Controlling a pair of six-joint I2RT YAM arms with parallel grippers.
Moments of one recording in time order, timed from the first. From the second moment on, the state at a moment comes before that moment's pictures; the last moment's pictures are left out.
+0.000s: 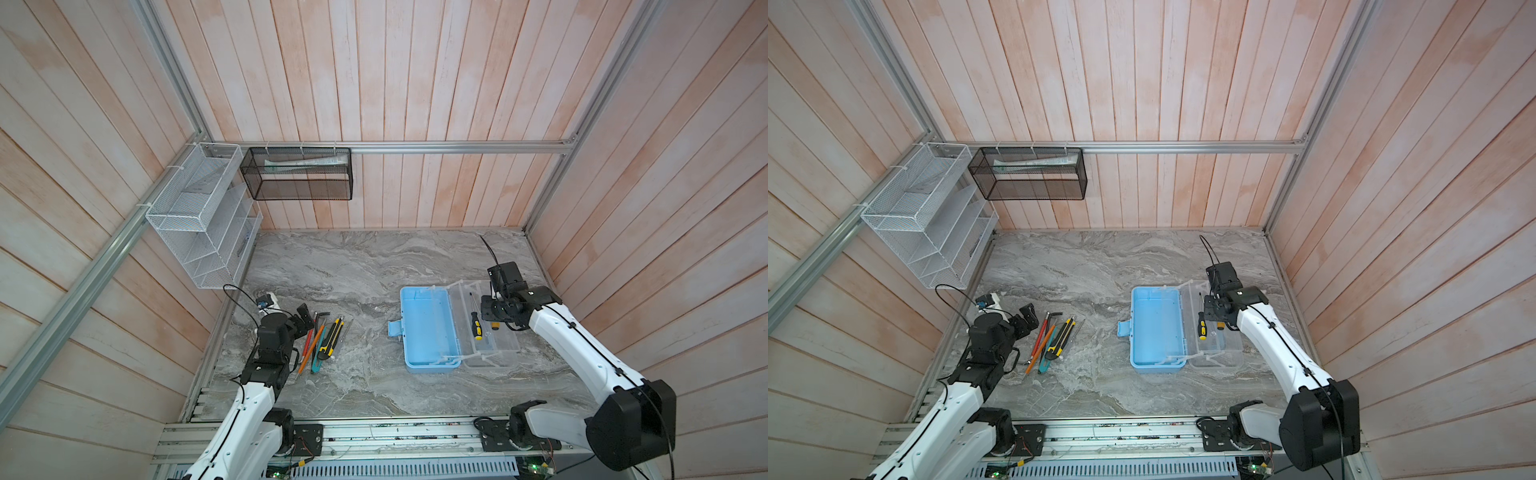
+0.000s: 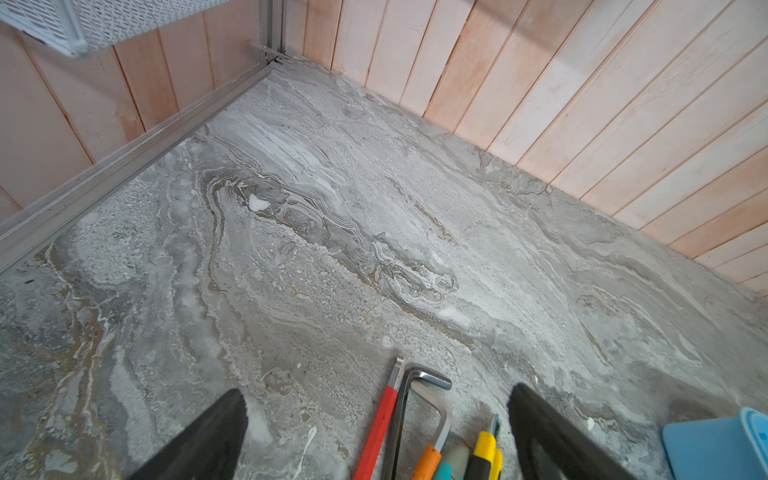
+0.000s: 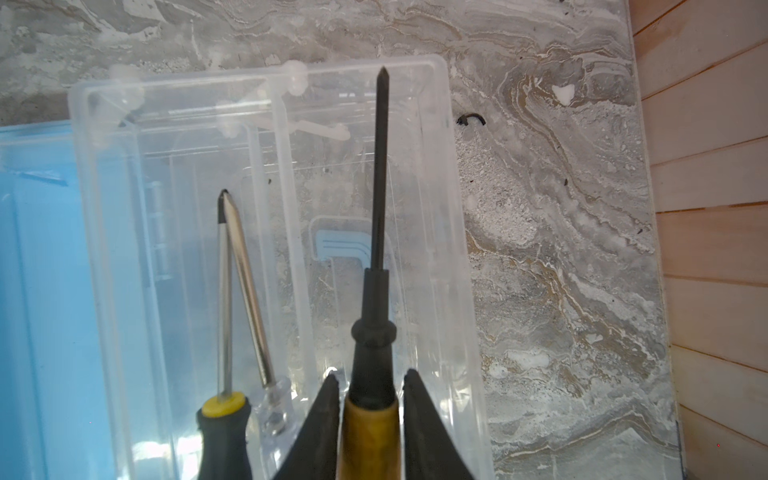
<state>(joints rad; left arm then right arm) -0.08 0.79 0.34 -0.01 -0.18 -0.44 0.28 1.26 1.01 -0.87 0.23 0.30</state>
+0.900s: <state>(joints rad) -0.08 0.79 0.34 -0.01 -0.18 -0.44 0.97 1.81 1.30 -0.44 -0.02 0.60</state>
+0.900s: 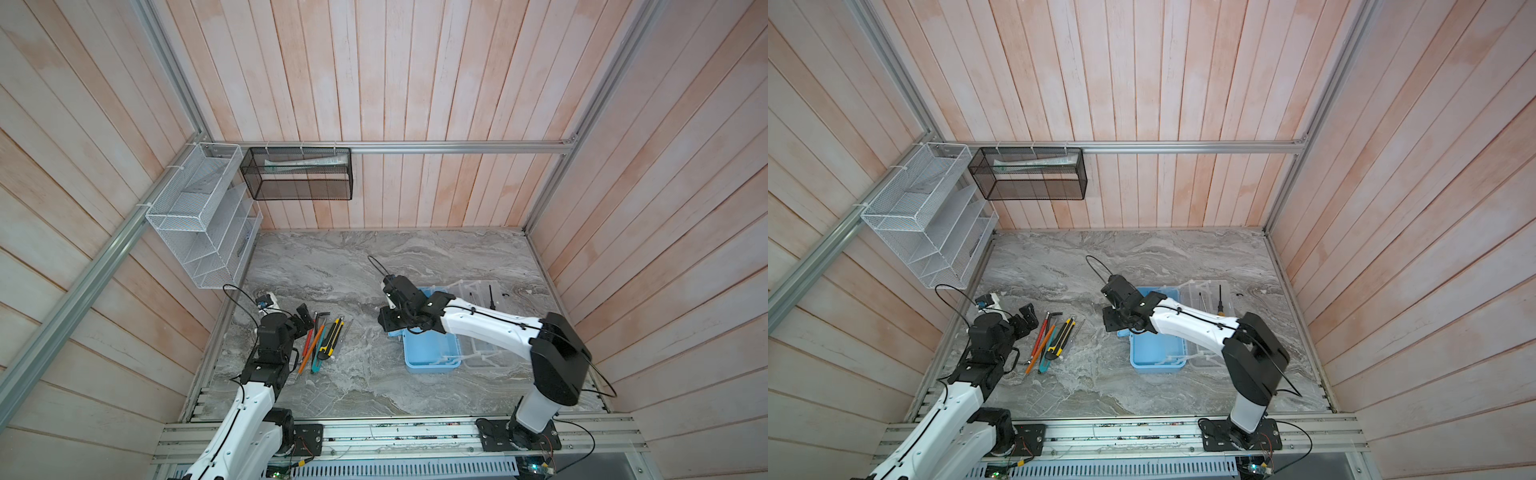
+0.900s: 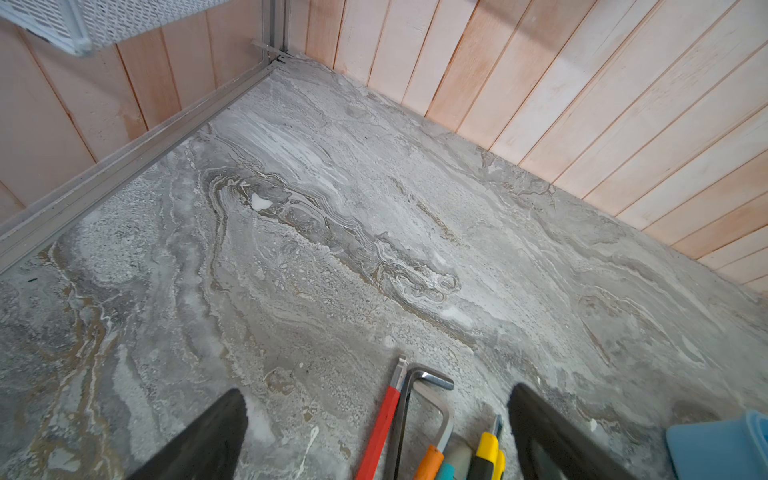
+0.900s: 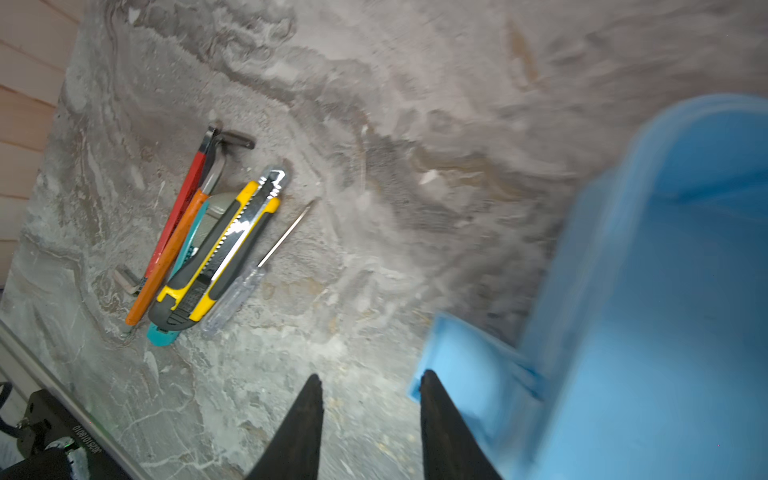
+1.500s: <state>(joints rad) -0.08 0.79 0.34 -0.01 -0.18 -0.44 1.08 2.16 1.65 -0.50 -0.04 0.64</state>
